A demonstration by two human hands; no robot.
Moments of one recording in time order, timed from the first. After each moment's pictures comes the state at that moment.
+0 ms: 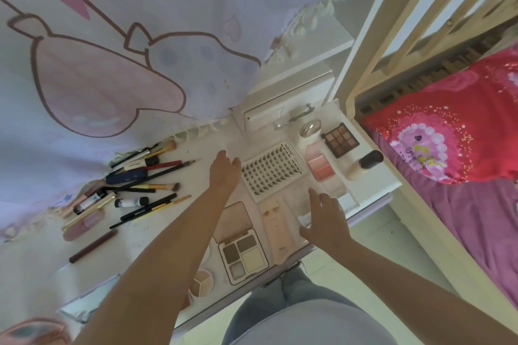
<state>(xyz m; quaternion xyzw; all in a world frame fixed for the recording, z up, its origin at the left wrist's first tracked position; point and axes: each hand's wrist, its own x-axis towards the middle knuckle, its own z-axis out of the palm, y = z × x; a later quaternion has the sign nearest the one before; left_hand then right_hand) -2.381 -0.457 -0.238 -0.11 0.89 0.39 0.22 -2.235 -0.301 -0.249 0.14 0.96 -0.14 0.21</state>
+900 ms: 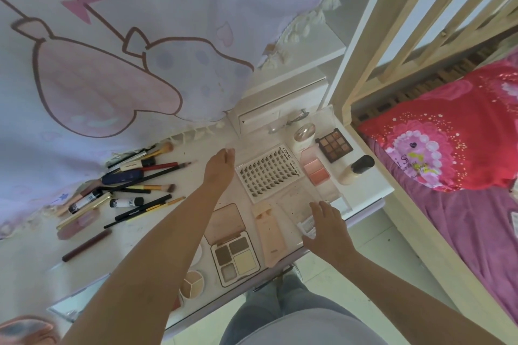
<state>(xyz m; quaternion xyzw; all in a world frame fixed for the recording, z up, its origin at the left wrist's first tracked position) -2.382 -0.459 -0.236 -0.04 0.90 0.37 0.21 -2.211 -0.285 -0.272 0.13 0.96 -0.17 0.18</state>
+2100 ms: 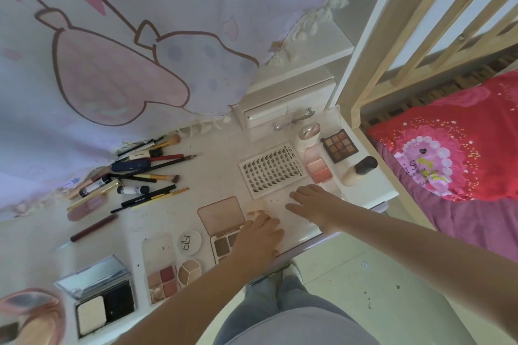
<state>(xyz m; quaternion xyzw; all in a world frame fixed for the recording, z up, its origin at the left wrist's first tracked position) -2.242 -0.448 -0.242 0.38 0.90 0.02 0.19 -2.274 -0.259 -0.233 -0.33 0.89 0.11 0.29</state>
